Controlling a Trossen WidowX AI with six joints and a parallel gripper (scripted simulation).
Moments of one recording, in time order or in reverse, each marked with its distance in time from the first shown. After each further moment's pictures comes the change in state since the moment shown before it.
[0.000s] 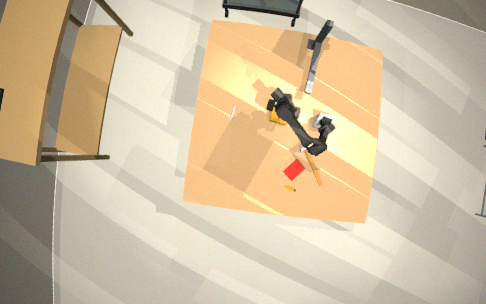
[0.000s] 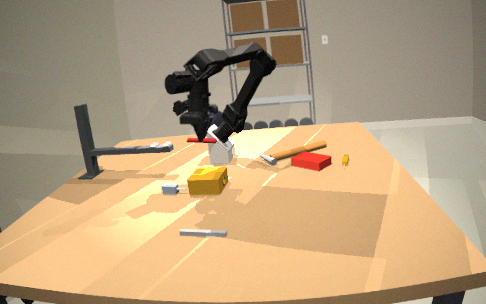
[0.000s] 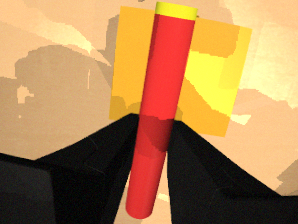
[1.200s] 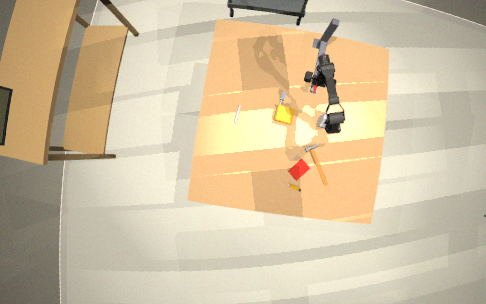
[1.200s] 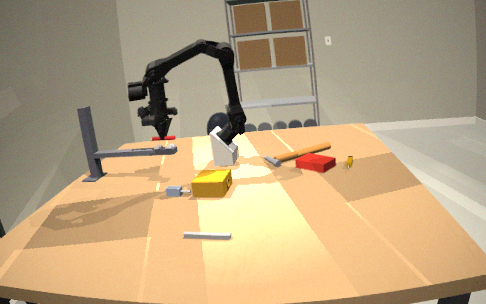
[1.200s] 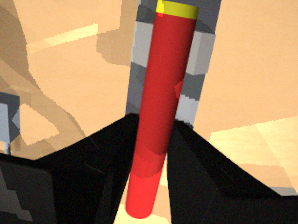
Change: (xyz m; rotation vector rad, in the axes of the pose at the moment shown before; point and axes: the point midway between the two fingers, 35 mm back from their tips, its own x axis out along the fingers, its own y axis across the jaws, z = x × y) arm 0.020 -0.144 0.214 0.002 0.039 -0.025
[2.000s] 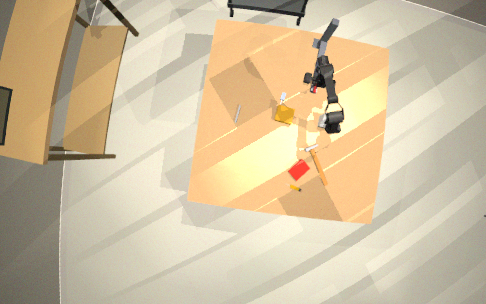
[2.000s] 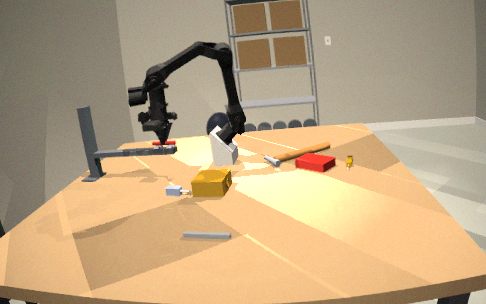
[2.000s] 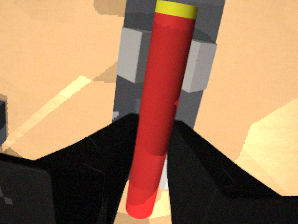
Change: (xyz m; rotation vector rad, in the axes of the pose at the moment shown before) arm 0.020 -0.004 0.002 -0.018 0.004 -0.008
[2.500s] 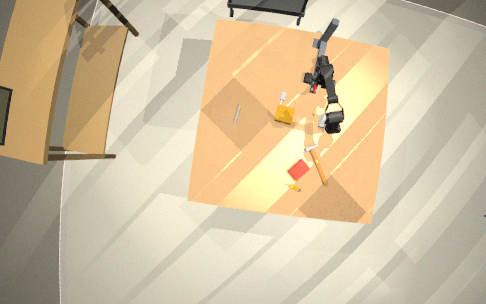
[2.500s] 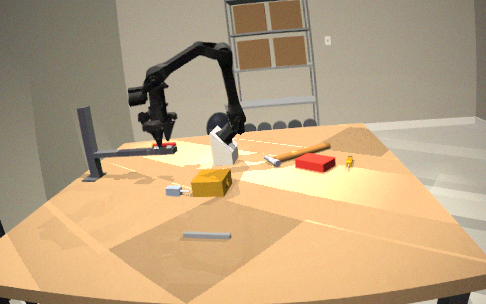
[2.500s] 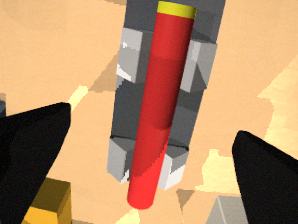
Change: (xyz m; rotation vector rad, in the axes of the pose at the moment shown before) arm 0.000 0.000 0.000 0.000 0.000 0.001
